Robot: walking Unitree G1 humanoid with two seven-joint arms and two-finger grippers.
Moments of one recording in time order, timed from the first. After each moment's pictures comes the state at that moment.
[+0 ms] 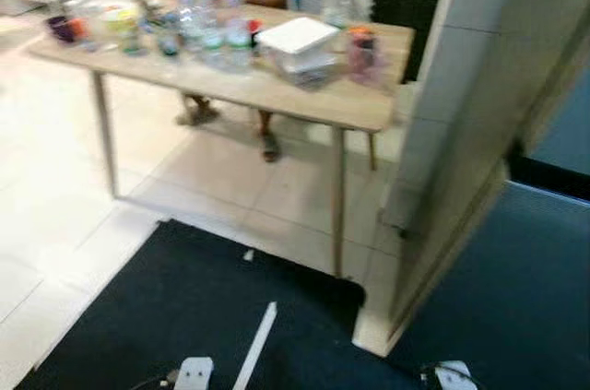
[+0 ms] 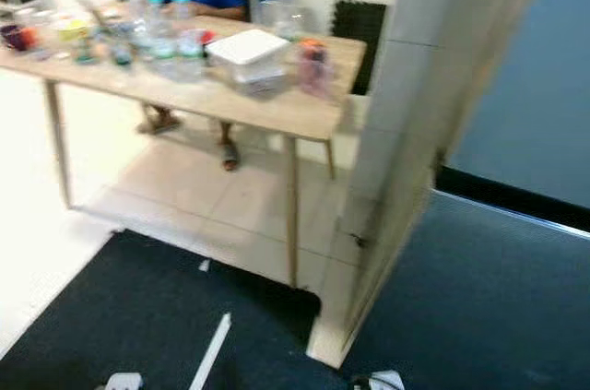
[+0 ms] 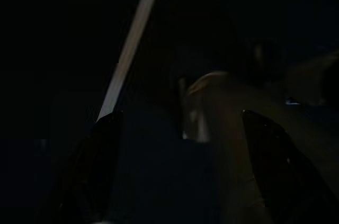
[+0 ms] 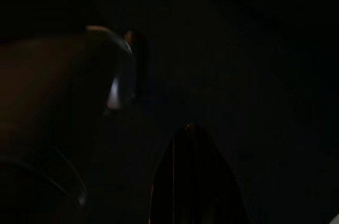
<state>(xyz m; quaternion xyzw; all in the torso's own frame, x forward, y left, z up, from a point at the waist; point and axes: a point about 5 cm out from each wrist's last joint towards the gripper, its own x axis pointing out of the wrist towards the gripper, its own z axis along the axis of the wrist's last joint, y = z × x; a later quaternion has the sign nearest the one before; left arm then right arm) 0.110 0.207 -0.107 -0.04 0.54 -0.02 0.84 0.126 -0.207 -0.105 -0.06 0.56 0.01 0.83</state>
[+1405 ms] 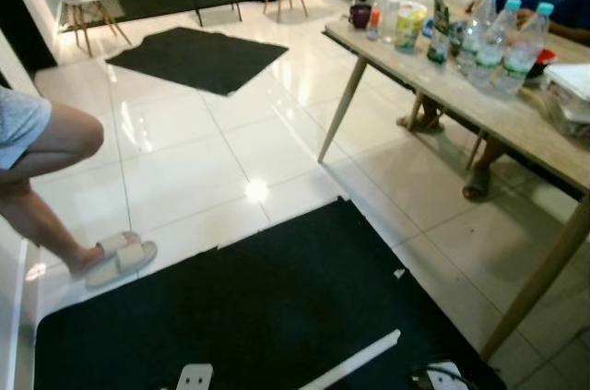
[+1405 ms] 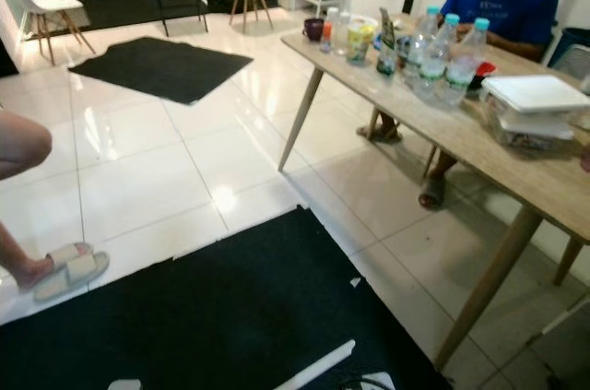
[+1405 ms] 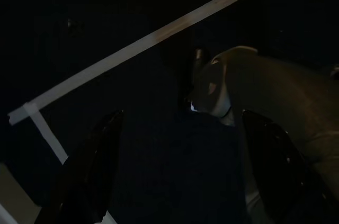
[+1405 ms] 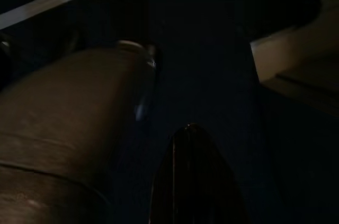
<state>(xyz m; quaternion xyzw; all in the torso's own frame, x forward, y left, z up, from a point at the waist) 0.107 0.201 -0.109 -0.05 0.54 -0.03 0.84 0.122 -0.203 -0.107 -0.07 0.57 0.03 0.82</state>
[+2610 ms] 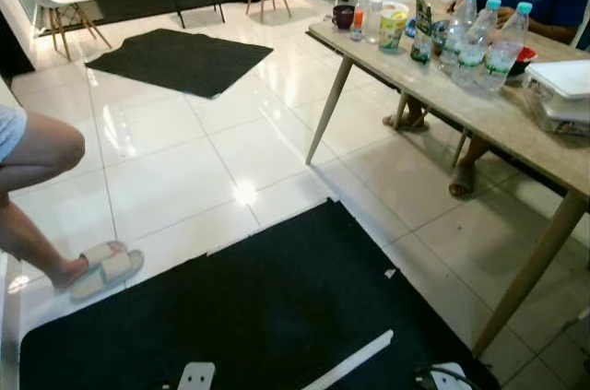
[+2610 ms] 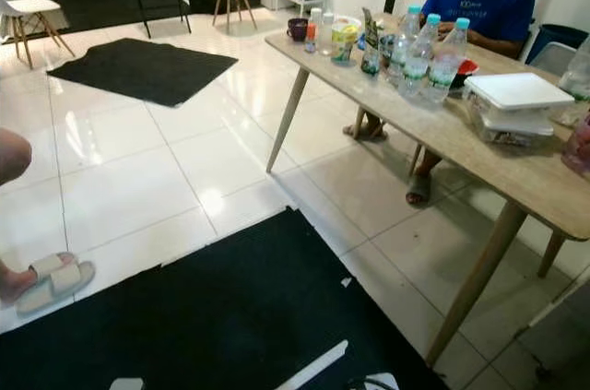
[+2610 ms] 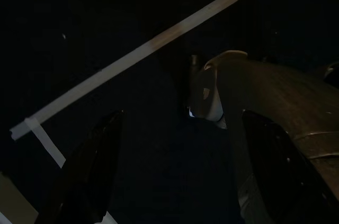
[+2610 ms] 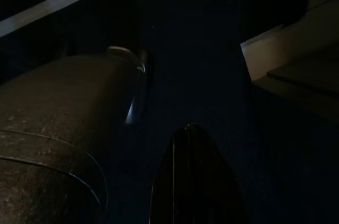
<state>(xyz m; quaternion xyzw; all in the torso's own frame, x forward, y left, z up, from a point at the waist) 0.107 0.200 -0.109 -0.03 0.55 -0.05 0.84 0.125 -0.201 -0.106 -0.07 0.57 0.03 0.82</state>
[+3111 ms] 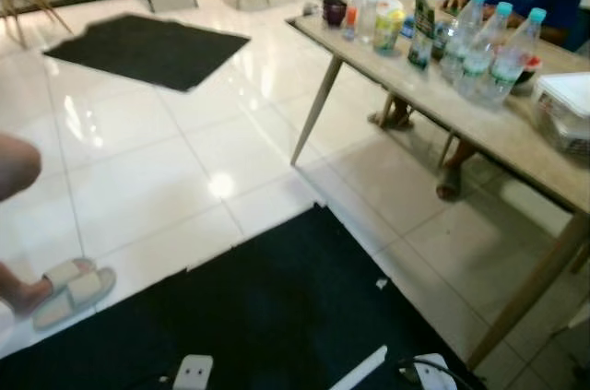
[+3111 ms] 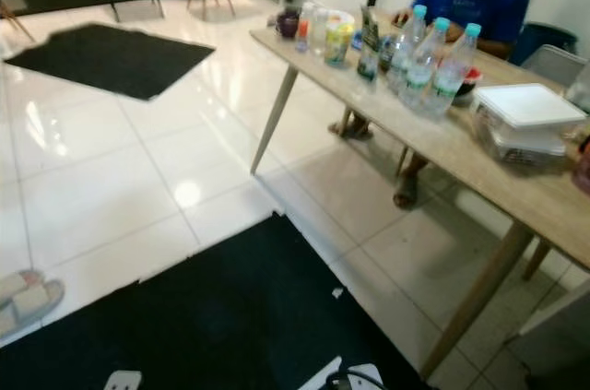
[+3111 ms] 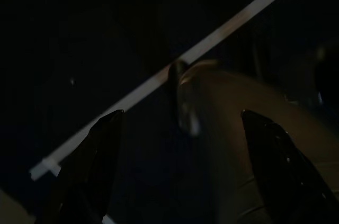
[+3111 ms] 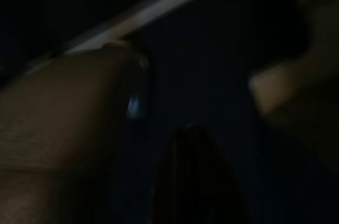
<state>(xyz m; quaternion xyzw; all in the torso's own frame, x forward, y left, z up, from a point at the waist) 0.117 0.194 -0.107 -0.03 0.54 -0.05 0.84 0.134 -0.197 -0.104 -0.07 0.55 0.03 0.83</state>
